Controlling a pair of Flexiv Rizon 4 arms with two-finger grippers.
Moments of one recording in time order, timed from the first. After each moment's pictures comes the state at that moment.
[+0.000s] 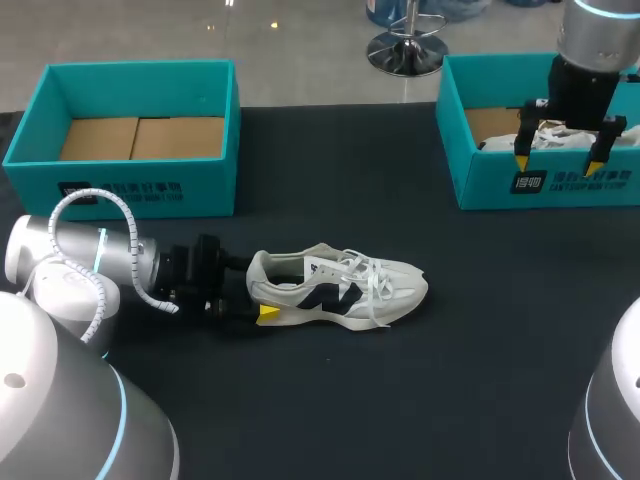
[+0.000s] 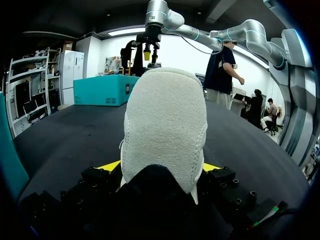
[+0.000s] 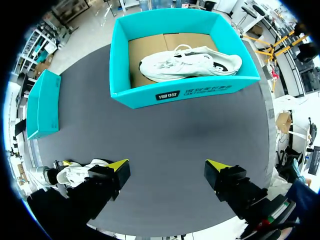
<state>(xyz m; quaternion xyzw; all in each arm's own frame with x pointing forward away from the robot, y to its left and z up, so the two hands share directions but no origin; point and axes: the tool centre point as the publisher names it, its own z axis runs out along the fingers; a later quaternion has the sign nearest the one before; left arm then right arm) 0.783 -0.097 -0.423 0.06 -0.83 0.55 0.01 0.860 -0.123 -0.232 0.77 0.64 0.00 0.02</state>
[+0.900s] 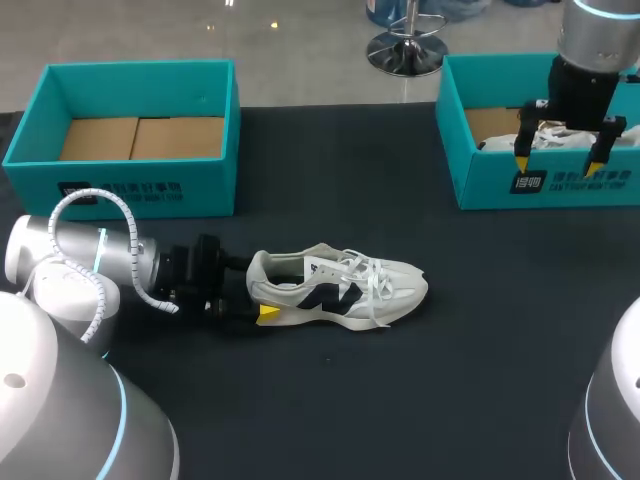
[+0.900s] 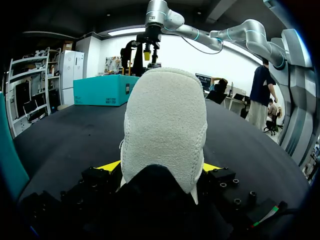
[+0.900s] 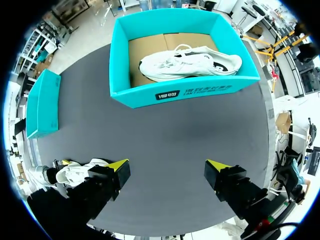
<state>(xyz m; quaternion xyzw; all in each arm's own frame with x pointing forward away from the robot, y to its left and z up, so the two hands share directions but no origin) 0.783 -0.097 -0.423 0.06 -0.83 0.55 0.01 0.857 -0.120 -0.233 0.77 0.64 -0.01 0.02</state>
